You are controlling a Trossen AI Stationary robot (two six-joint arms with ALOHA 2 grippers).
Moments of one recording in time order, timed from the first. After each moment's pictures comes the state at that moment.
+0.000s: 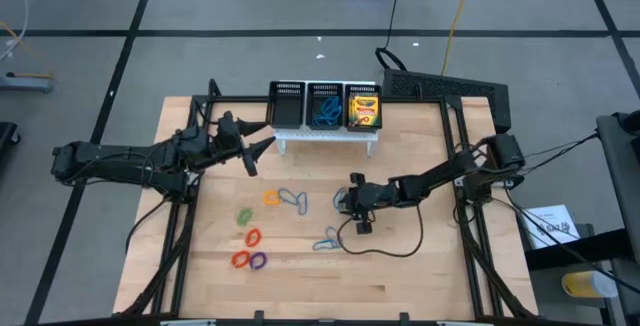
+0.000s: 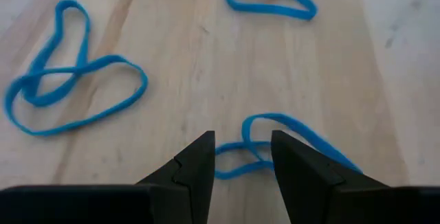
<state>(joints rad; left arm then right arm) 0.07 0.79 0.57 0.18 -0.38 -0.11 0.14 1.75 0.69 0.36 0.08 -0.04</state>
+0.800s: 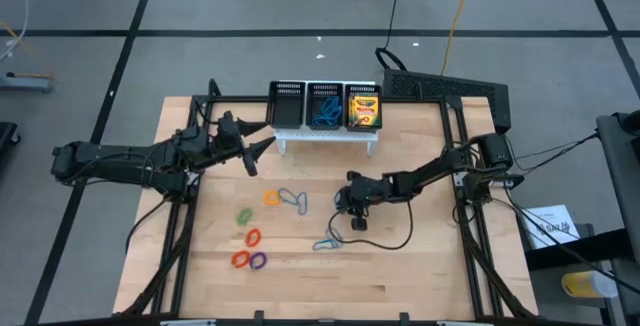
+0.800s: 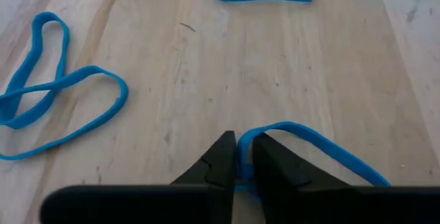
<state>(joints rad) 0.07 0.79 0.57 0.18 -0.38 -0.11 0.08 1.82 0.72 0.38 -0.03 0.03</state>
